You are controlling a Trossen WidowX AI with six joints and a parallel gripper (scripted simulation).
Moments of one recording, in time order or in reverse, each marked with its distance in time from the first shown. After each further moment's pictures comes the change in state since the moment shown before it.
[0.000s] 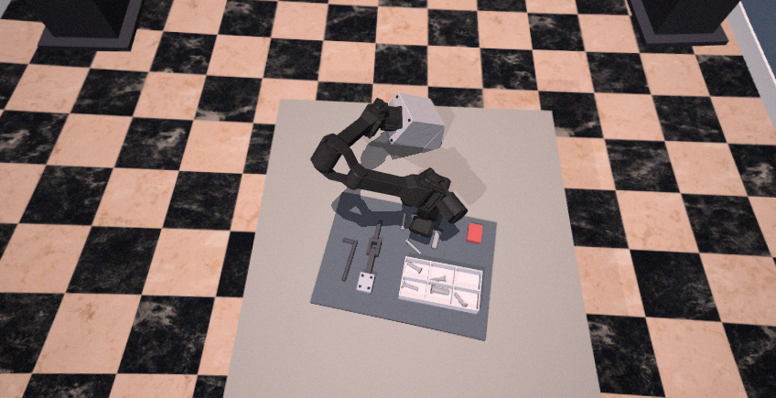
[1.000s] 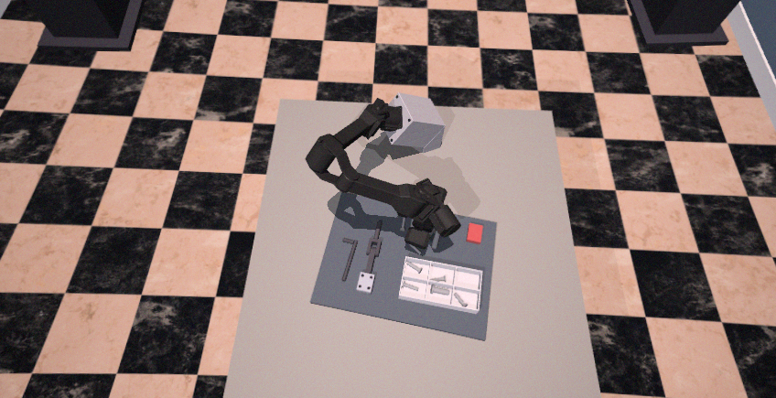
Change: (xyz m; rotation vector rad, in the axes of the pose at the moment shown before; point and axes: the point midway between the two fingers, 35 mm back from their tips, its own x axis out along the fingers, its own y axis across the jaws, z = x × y) arm 0.000 0.036 0.000 0.001 0.000 0.000
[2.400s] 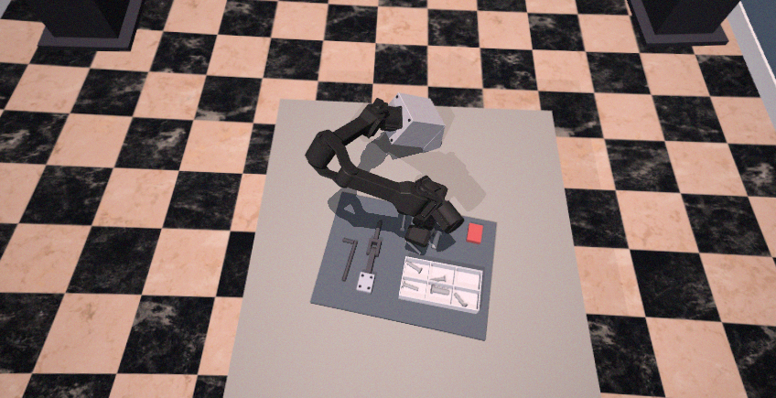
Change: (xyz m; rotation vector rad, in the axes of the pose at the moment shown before) arm -0.021 0.003 0.000 -0.003 0.002 0.002
